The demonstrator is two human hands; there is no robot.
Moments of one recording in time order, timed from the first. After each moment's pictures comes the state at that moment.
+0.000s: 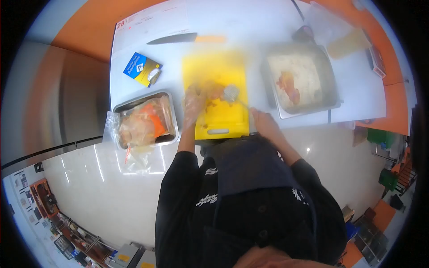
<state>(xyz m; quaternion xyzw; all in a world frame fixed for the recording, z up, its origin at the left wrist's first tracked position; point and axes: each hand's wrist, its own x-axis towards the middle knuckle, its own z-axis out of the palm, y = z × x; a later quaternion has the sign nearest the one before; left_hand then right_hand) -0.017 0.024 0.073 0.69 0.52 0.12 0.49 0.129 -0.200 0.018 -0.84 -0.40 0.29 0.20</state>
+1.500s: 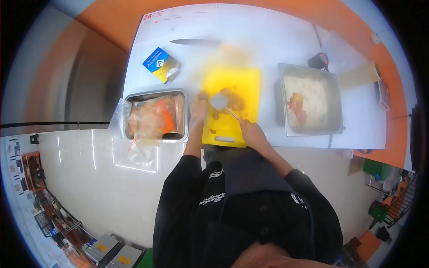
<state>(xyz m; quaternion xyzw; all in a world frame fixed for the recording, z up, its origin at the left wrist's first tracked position) -0.041 0.042 0.027 0.59 0.63 0.18 0.47 0.095 -0.145 0.017 -0.79 -0.52 0.29 0.14</state>
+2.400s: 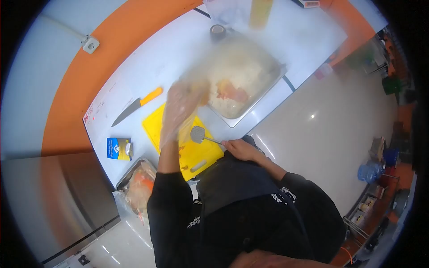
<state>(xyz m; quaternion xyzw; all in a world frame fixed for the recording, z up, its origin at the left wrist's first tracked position) 0.149 -0.034 0.205 0.89 0.09 0.07 0.44 0.111 -0.267 0.058 -0.77 -0.25 0.46 0.36</state>
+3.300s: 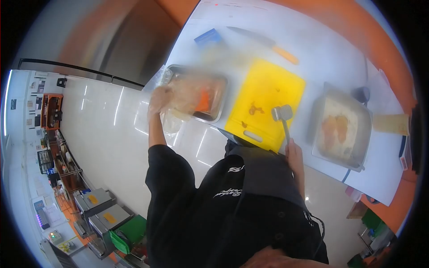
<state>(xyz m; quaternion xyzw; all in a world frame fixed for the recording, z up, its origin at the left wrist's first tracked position) -0.295 0.127 0.106 0.72 0.65 -0.06 0.23 0.124 -0.222 0.050 -0.72 -0.23 0.51 0.40</state>
